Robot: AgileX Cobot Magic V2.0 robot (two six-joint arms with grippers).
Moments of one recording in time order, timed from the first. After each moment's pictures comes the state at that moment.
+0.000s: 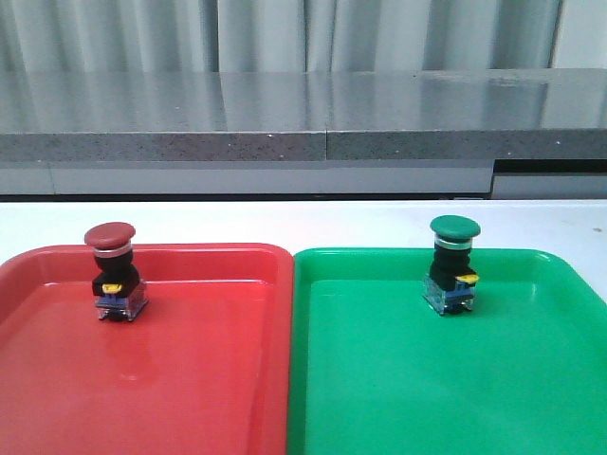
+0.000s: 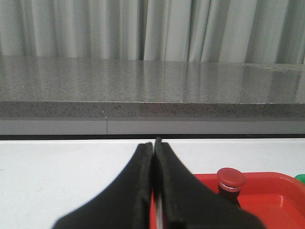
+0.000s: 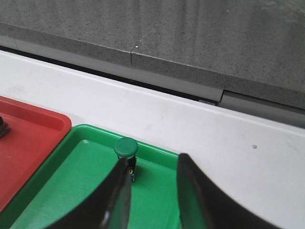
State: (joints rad) left arm -0.12 -0.01 0.00 0.17 0.04 -0.22; right arm 0.27 0.45 -0.55 -0.02 0.48 -0.01
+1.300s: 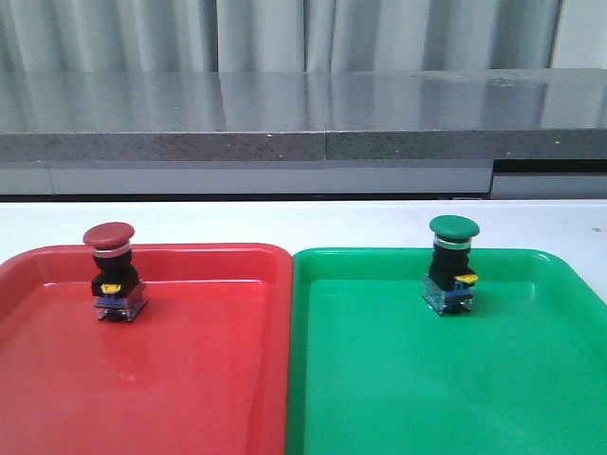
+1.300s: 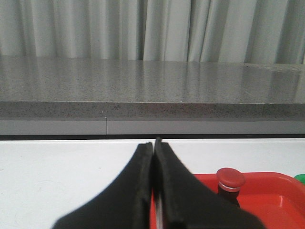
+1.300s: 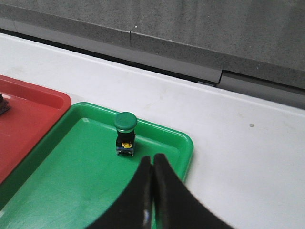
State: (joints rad) left arm -0.12 -0.01 0.00 0.17 0.04 -0.22; right arm 0.27 0.35 -0.50 -0.03 0.57 -0.01
